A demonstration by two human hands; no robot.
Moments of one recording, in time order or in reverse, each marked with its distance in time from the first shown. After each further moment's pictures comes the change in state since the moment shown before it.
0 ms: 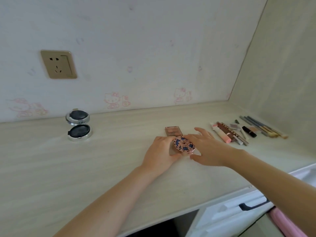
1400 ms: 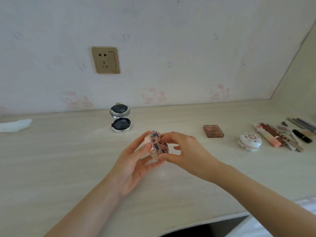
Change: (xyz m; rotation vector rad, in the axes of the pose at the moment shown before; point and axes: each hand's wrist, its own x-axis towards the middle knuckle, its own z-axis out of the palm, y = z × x) left_hand -0.106 -0.069 -0.139 -1.488 0.064 -0.441; right_hand 0.042 -0.181 -0.019 0.755 0.219 -0.162
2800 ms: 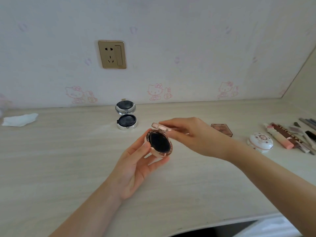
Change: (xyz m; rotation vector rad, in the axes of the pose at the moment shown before) left_hand -0.008 0.003 -0.006 -0.041 -0.082 0.049; right_hand 0.028 -0.023 -0.033 0.021 -0.159 -0.105
